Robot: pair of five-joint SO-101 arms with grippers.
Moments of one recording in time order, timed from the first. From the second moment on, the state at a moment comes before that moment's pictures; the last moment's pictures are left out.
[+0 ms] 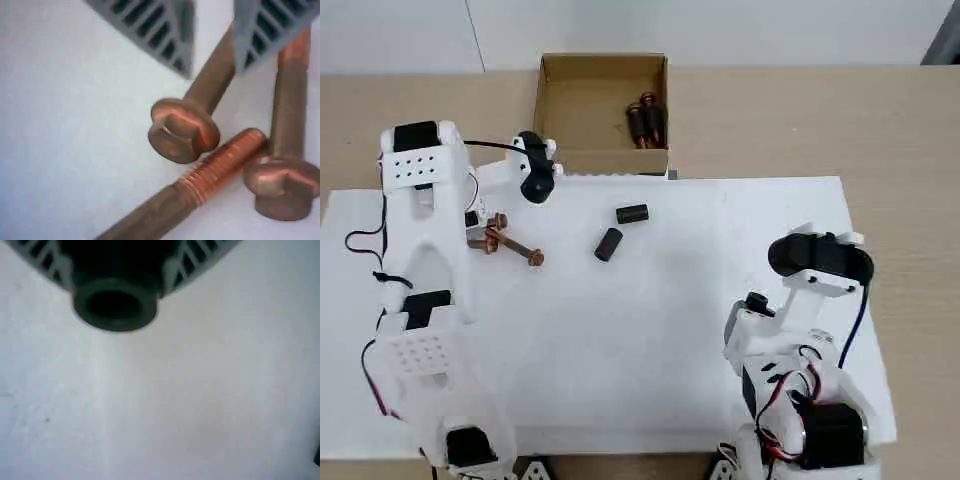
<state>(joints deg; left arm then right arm) -14.0 31.9 -28.2 98.1 -77.8 -8.8 -84.6 57.7 81.9 -21.1</state>
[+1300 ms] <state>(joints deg) -15.8 41.6 -29.5 96.9 -77.8 -8.7 -84.6 57.7 81.9 -21.1</state>
